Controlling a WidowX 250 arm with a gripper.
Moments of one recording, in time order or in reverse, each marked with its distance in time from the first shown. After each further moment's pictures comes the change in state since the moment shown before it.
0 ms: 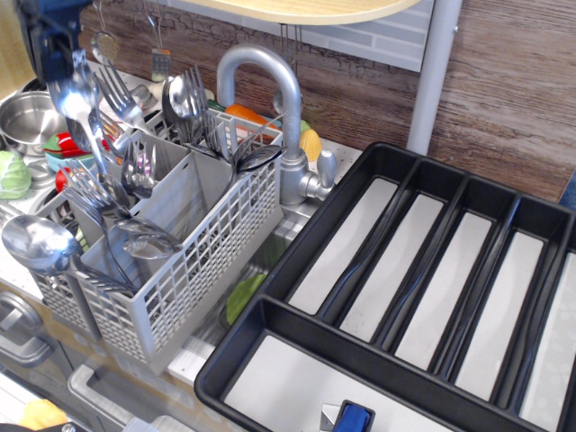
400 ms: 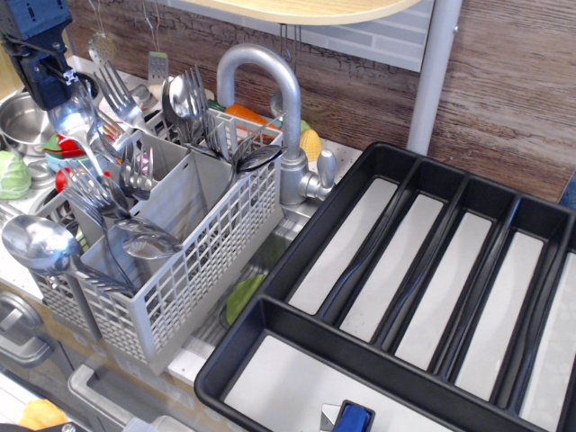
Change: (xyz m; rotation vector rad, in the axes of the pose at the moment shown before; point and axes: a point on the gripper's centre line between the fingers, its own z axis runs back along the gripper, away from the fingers) arm -0.003 -0.009 -0.040 -0.166 -0.220 0.119
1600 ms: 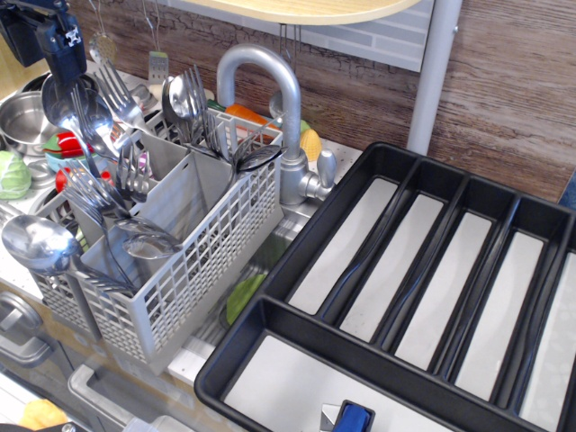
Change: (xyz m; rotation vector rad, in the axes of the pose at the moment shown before) arm 0.007 -0.005 0.030 -0.021 -0.036 0.073
